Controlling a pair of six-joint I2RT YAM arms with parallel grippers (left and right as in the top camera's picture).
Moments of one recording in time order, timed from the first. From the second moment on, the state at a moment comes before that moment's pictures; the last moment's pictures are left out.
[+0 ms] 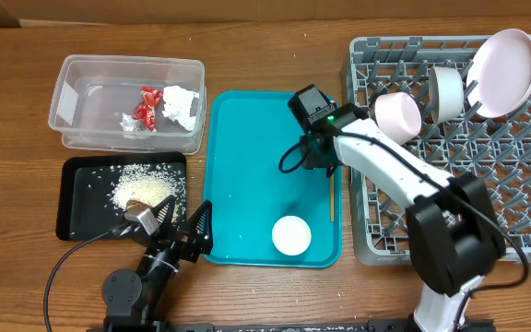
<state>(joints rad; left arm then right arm) -0.04 0.02 0.01 -0.05 0.34 -0.60 0.51 1.96 1.42 -0.86 0.21 0.42</state>
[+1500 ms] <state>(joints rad) -0.04 0.02 0.01 -0.05 0.34 -0.60 0.30 1.63 1.51 -0.79 0.35 0.27</state>
